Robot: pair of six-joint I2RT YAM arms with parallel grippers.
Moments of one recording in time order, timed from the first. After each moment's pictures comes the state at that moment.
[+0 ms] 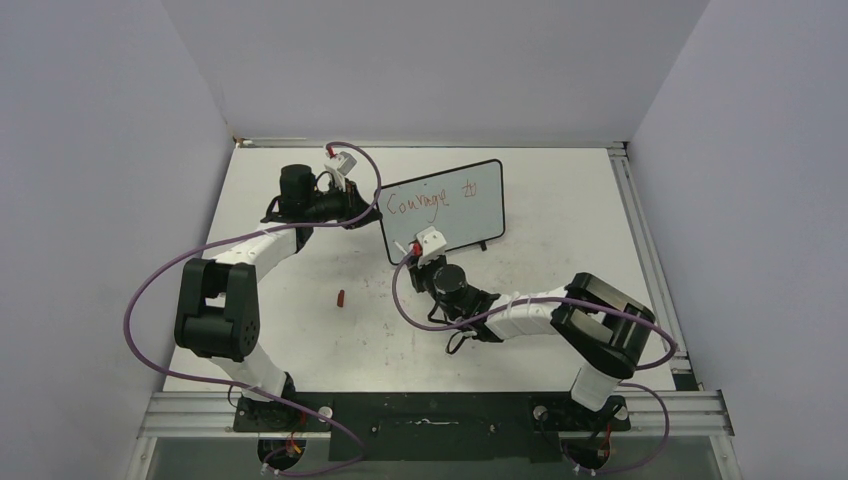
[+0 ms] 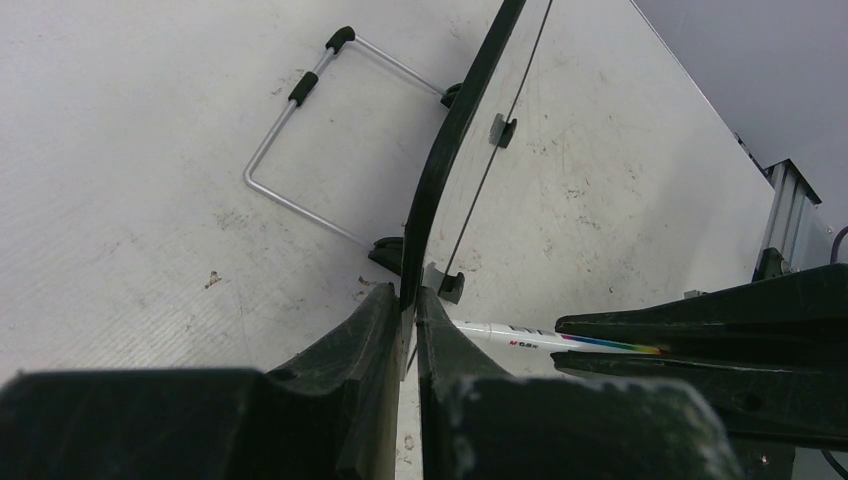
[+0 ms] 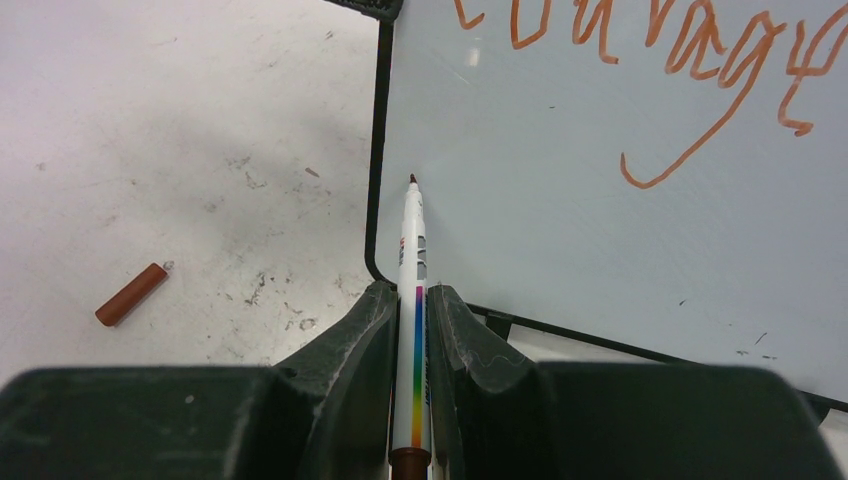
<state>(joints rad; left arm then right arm) -0.15 1.66 1.03 0.16 0.83 -0.17 0.99 1.69 0.70 0.81 0.40 0.06</state>
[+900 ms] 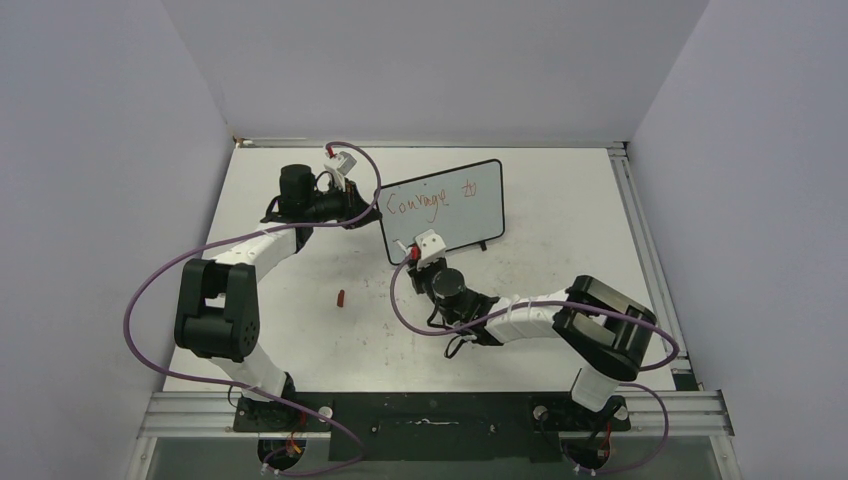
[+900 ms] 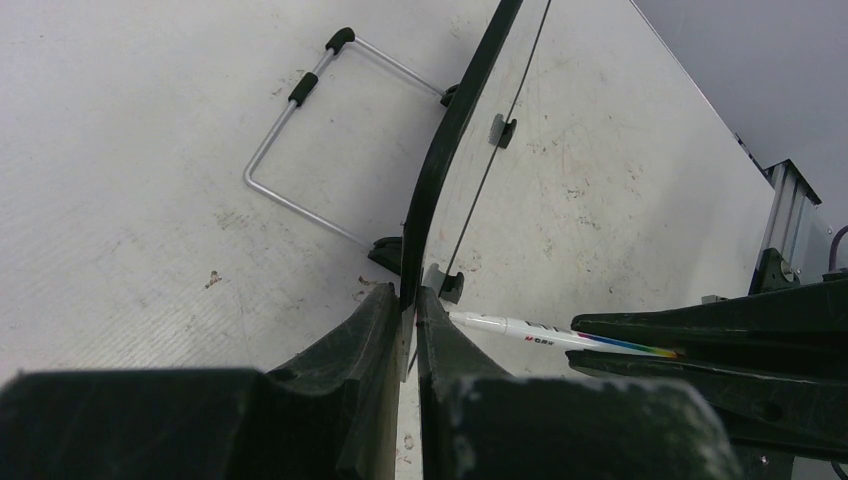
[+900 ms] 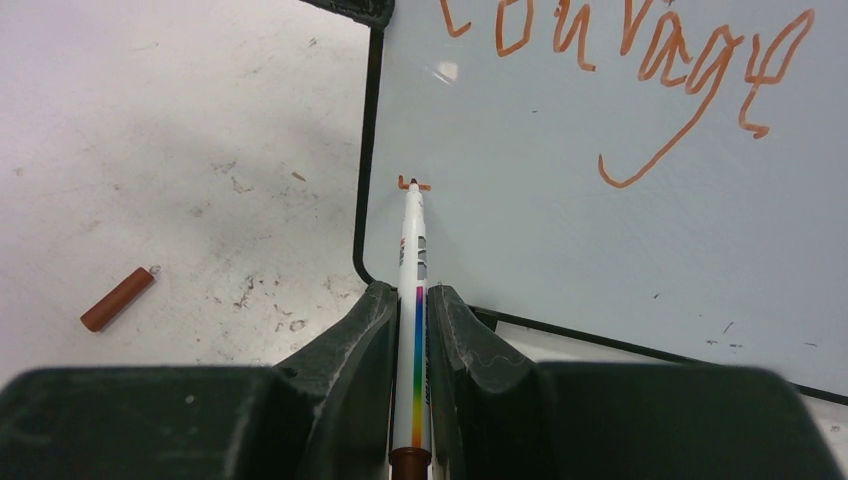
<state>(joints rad) -0.15 1.66 1.03 0.16 0.82 -0.17 1.02 1.68 0.70 0.81 0.48 0.03</state>
